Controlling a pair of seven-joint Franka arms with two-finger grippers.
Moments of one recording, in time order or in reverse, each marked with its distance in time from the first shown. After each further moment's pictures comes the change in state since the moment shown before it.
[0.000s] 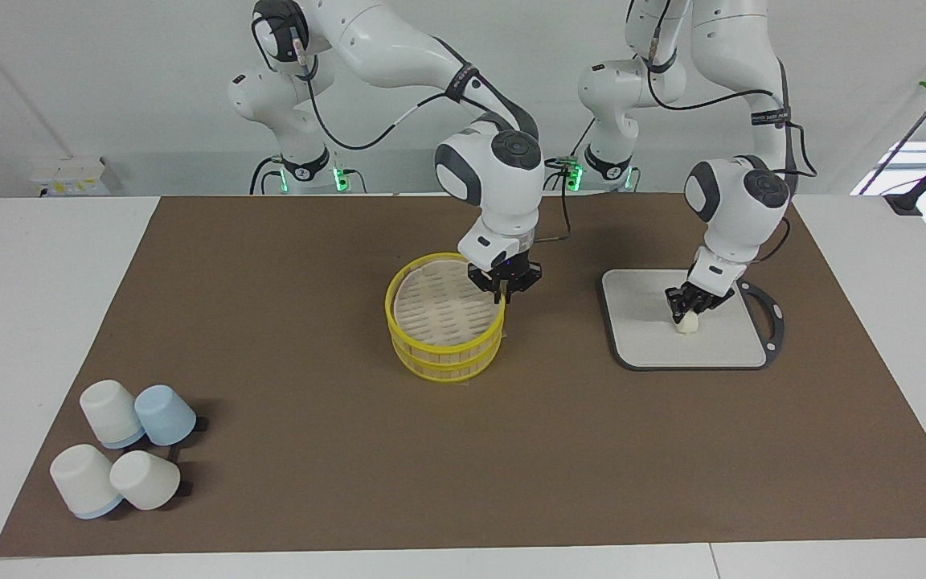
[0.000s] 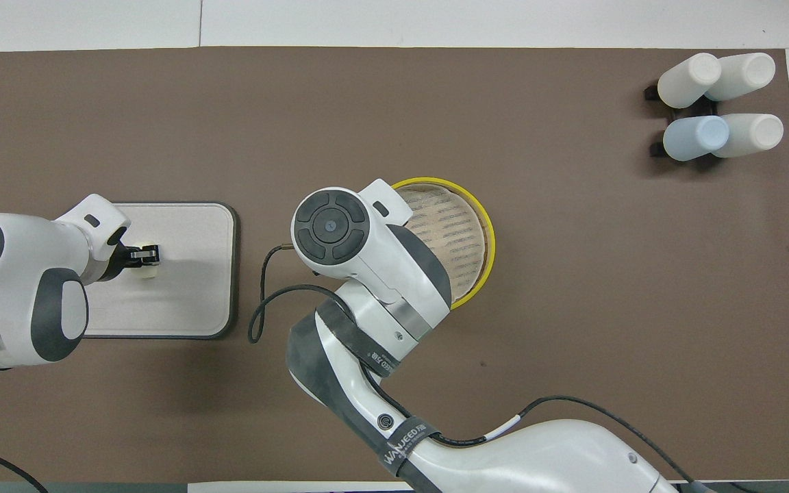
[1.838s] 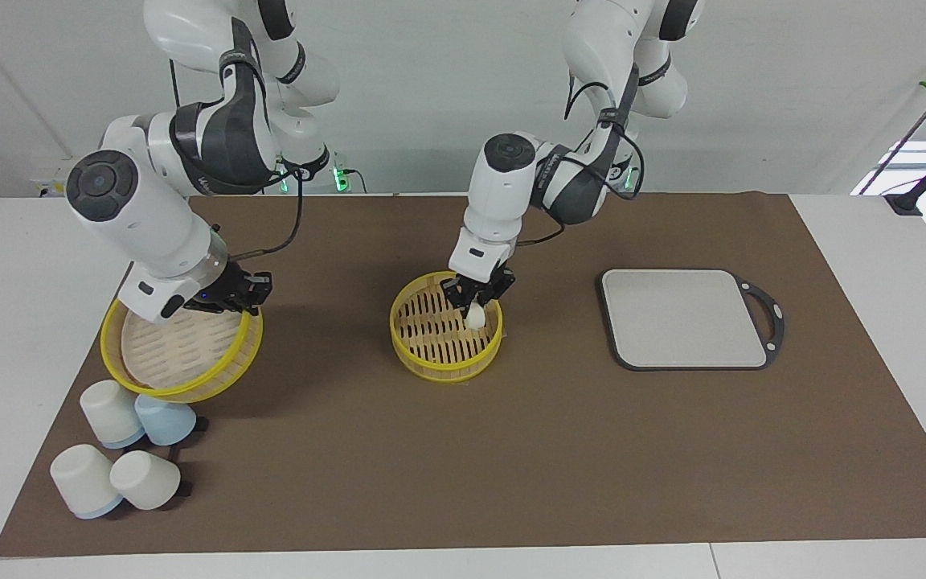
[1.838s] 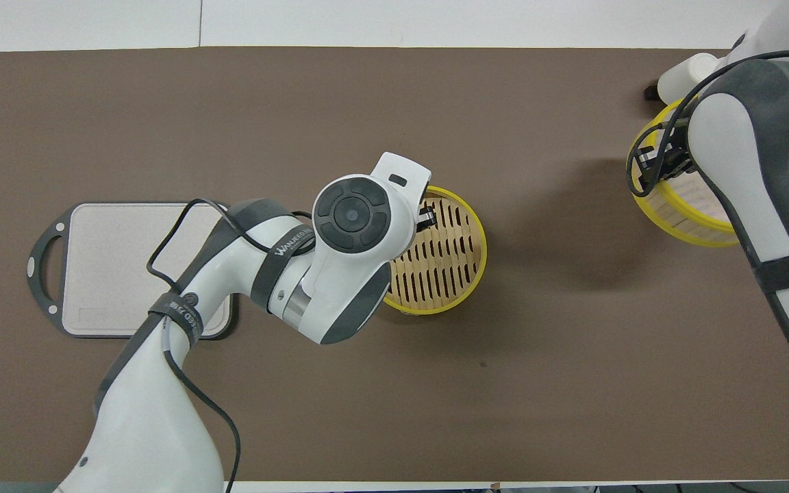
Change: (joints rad) left arm -0.703 0.301 -0.018 0.586 0.002 -0.202 -0.932; right arm -0.653 -0.130 -0.017 0.116 0.073 -0.507 -0.913
